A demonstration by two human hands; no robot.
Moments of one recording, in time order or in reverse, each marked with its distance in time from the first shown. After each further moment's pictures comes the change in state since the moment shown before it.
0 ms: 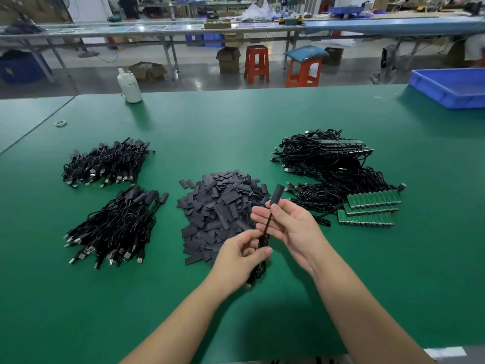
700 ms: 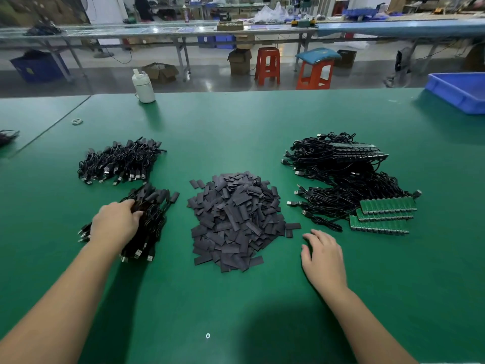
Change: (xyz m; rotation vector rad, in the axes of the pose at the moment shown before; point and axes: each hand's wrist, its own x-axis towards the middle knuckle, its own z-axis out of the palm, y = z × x) left_hand 0.023 0.012 -0.259 1.487 0.640 -0.360; right_hand 0.001 0.071 -0.091 -1.649 0.391 -0.136
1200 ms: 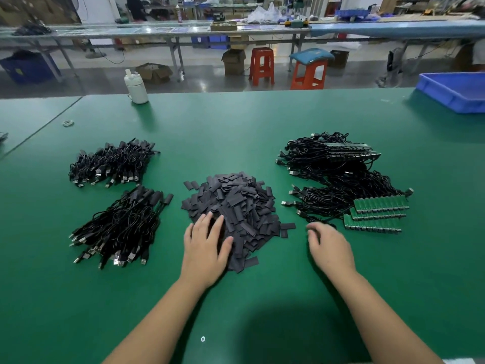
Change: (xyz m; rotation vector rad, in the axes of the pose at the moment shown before) left_hand -0.115 0.141 0.069 -0.358 0.153 0.508; right_hand 0.025 0.007 -0.033 0.123 0.028 0.041
